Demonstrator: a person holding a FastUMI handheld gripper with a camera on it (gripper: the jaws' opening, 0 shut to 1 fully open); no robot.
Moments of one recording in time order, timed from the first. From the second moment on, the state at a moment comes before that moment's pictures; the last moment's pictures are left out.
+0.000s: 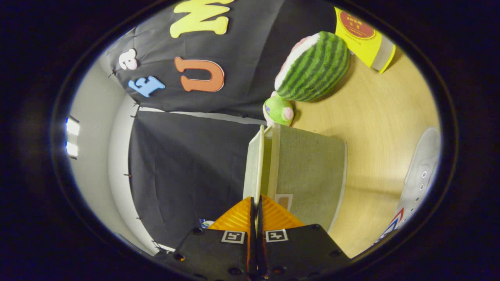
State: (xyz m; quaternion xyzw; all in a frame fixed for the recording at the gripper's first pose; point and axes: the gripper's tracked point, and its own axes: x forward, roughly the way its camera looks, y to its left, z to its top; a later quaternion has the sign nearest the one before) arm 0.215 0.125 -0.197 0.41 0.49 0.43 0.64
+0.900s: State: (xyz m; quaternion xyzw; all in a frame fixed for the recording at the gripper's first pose) arm 0.159 0.237 -0.072 0.34 0.41 0.40 0.75
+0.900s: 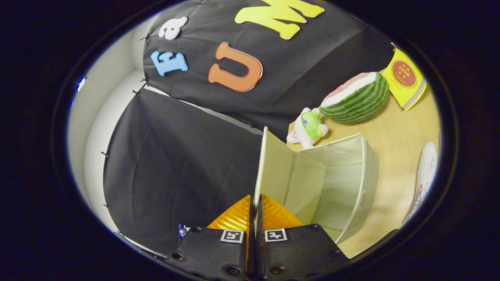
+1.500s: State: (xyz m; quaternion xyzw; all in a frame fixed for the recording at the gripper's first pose) arm 0.080 0.375 -0.076 0.25 0.40 0.48 0.74
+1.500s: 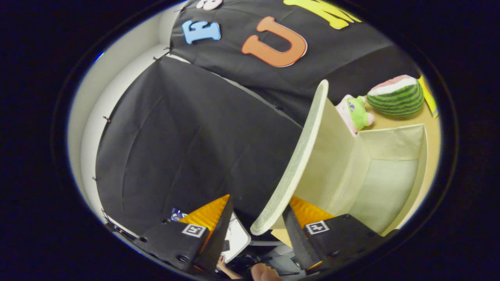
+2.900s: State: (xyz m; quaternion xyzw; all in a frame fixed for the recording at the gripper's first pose) arm 0.140 0.051 -0.228 -0.05 0.49 0.20 0.85
